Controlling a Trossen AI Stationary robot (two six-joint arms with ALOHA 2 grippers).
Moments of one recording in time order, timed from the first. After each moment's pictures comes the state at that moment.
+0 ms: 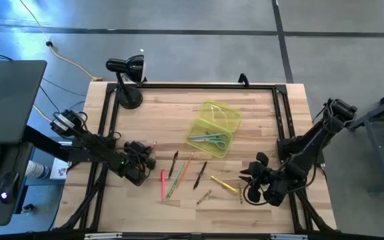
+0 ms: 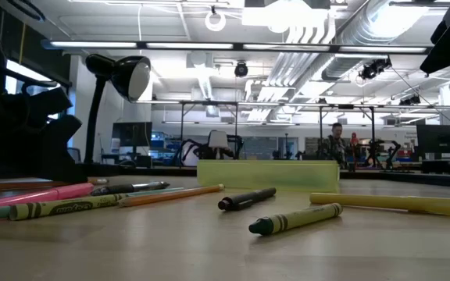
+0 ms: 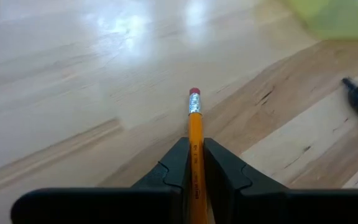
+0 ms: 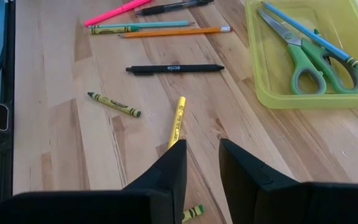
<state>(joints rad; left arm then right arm) -0.61 1.59 0.39 -0.20 -0.96 -1.59 0.85 1.31 0.84 -0.62 0.70 1.12</state>
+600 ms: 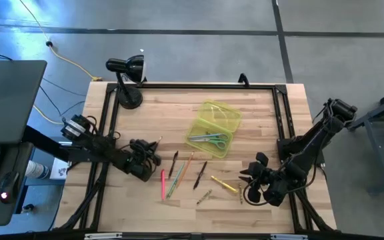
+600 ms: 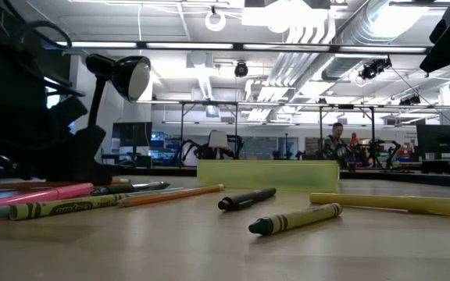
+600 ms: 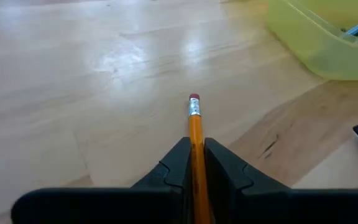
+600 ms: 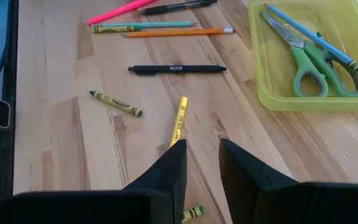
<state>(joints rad) -0.48 1.75 0.35 0.15 -1.07 -1.40 0.85 1.31 0.84 -0.61 0.70 1.09</state>
